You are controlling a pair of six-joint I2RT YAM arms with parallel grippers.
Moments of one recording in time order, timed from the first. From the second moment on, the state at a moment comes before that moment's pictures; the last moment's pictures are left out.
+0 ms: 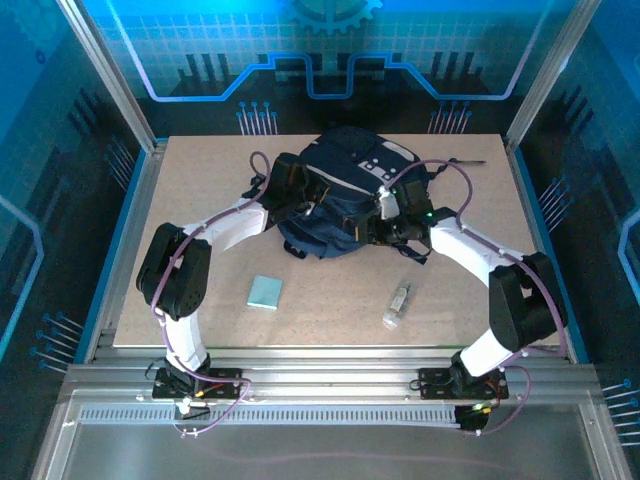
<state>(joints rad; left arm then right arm) -0.45 1.85 1.32 -0.05 0.16 -1.40 0.39 1.57 1.04 -0.40 -0.42 0.38</state>
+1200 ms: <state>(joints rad) -0.44 1.85 1.29 -0.01 0.22 -1.37 0.37 1.64 1.15 -0.47 -0.35 0.41</state>
